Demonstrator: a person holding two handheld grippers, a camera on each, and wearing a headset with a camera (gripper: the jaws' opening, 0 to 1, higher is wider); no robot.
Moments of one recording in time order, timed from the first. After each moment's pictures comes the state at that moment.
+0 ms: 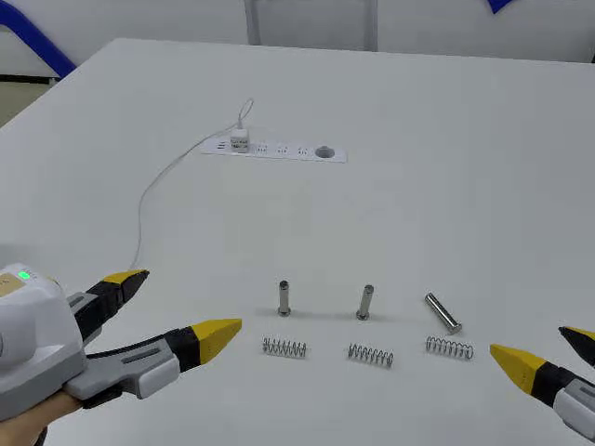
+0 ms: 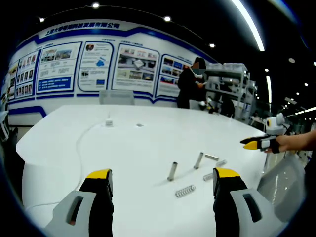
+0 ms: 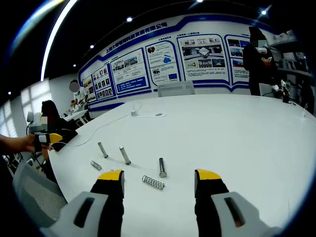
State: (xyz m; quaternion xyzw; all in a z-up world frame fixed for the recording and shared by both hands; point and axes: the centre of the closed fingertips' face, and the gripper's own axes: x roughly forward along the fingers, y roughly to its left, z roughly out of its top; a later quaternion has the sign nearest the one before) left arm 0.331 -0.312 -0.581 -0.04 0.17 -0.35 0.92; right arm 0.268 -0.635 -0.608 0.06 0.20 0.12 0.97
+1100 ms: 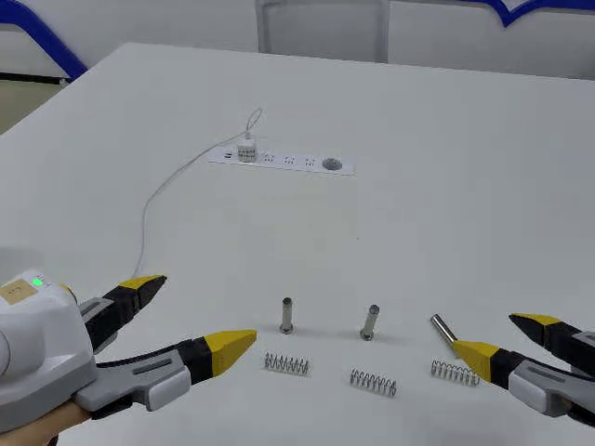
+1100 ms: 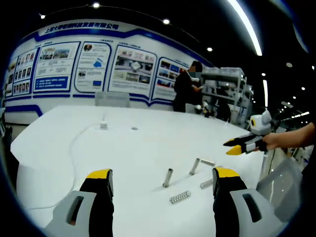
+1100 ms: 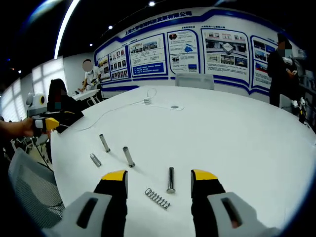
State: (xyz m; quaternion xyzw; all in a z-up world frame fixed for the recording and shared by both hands) left arm 0.338 -0.323 -0.575 -0.06 0.16 -0.36 0.92; right arm 0.322 -0.602 -0.617 -0.02 0.25 0.19 0.95
